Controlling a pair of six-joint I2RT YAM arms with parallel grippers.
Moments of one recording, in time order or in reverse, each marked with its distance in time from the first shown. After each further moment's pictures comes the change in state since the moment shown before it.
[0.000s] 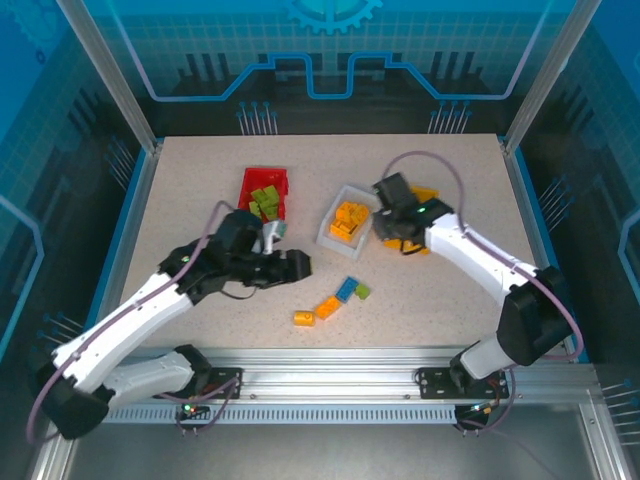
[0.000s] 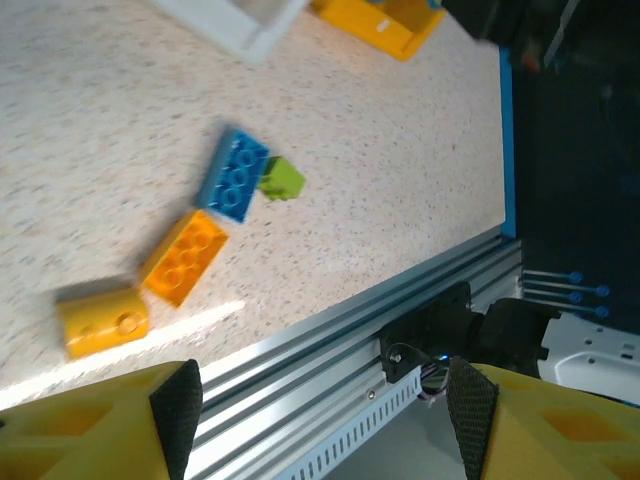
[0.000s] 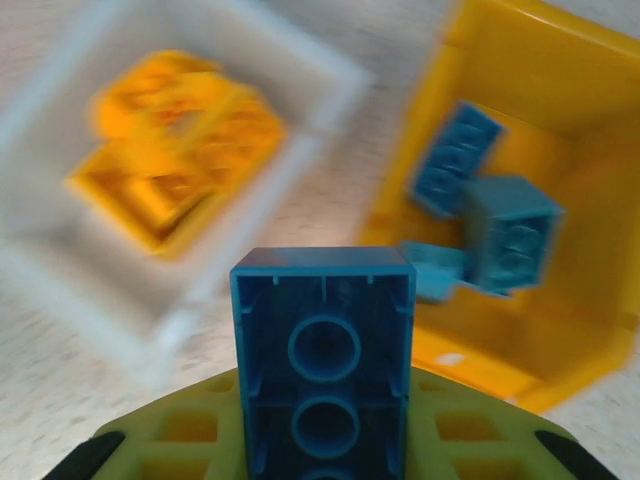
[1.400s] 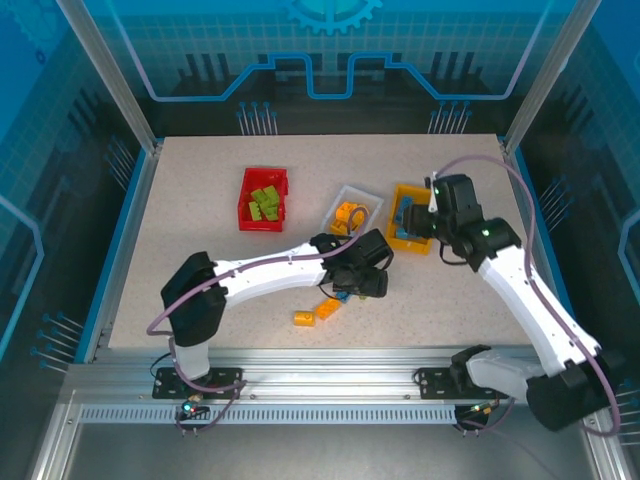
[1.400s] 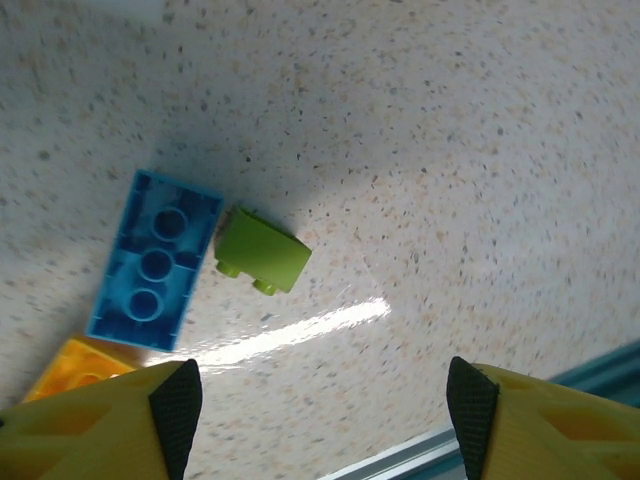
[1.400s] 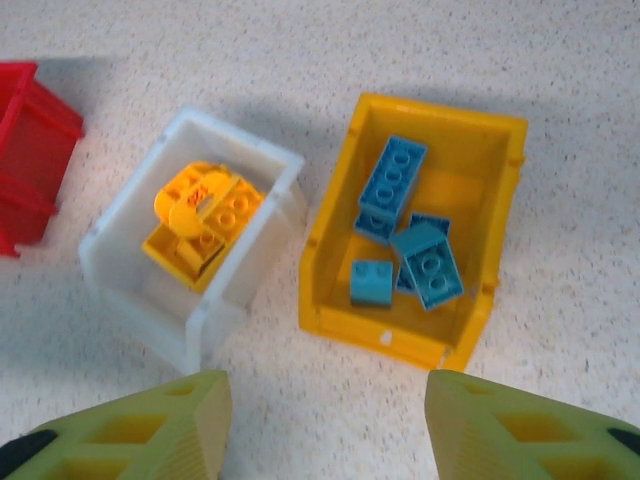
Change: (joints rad) left arm -0.330 0.794 0.457 -0.051 -0.358 -0.097; right arm -0.130 -0.406 -0.105 -0.047 -0.138 -0.013
